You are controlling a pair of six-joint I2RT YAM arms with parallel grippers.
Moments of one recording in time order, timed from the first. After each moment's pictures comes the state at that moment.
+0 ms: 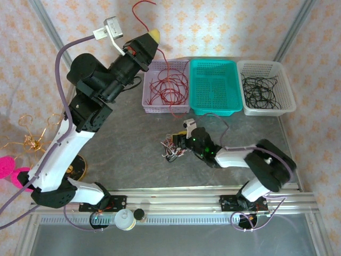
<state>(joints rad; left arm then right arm) -0.65 1.36 1.87 -0.15 0.01 -0.71 0.76 1.48 0.54 0.52 -0.02 0.44</state>
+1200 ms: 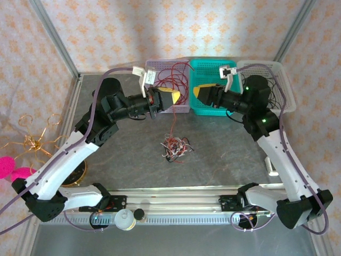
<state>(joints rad) -0.65 1.19 1.42 -0.20 0.53 -0.53 0.34 1.12 1.25 -0.22 -0.74 0.55</state>
